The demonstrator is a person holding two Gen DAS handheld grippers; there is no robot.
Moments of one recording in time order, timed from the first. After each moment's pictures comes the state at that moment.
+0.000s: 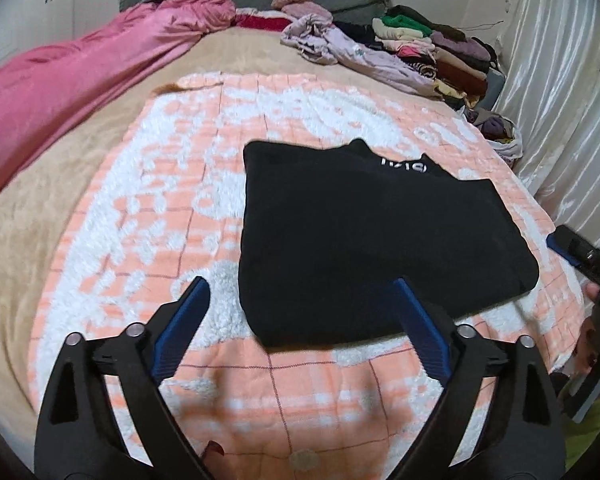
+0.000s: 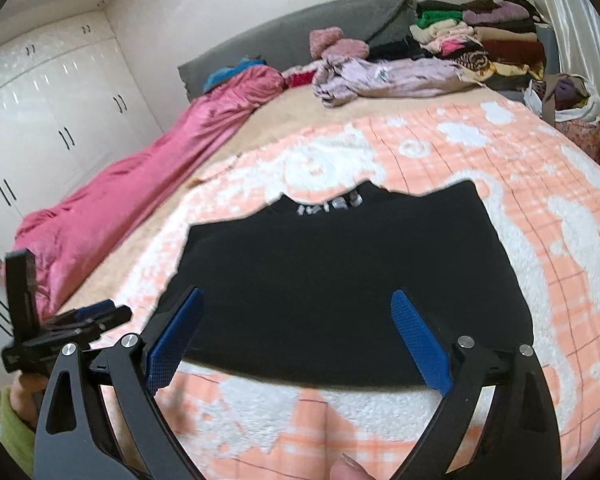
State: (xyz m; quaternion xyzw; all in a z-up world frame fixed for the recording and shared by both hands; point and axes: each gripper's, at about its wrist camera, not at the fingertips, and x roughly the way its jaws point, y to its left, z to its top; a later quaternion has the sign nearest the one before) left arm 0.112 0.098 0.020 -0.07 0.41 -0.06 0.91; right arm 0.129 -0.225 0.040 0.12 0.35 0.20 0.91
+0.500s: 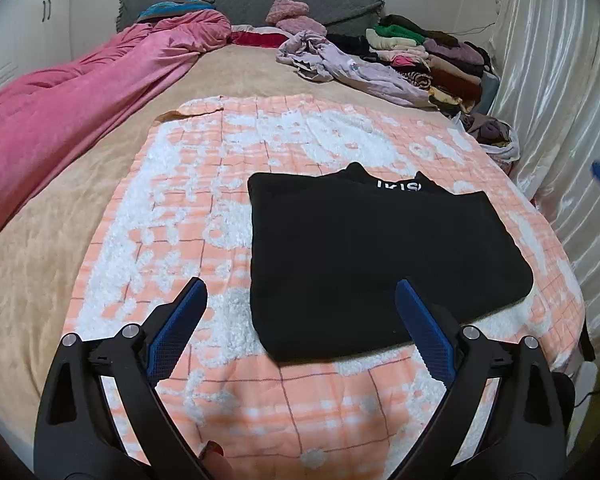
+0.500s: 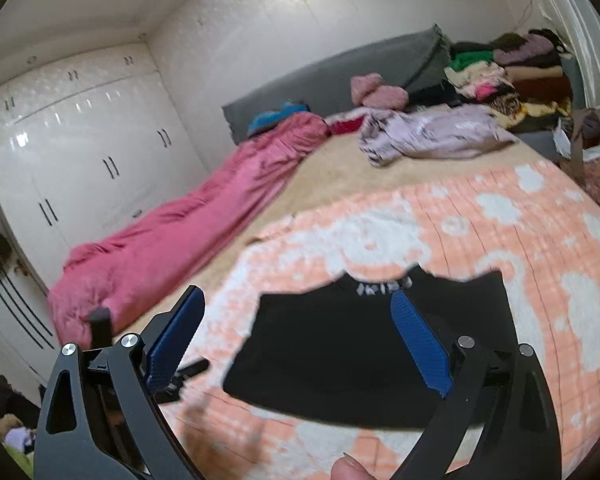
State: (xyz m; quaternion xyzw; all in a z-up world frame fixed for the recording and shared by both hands) left arm 0.113 0.105 0.044 -0.06 0.39 -0.06 0.92; right arm 0.119 -0.221 0.153 0.14 0.27 0.26 0.92
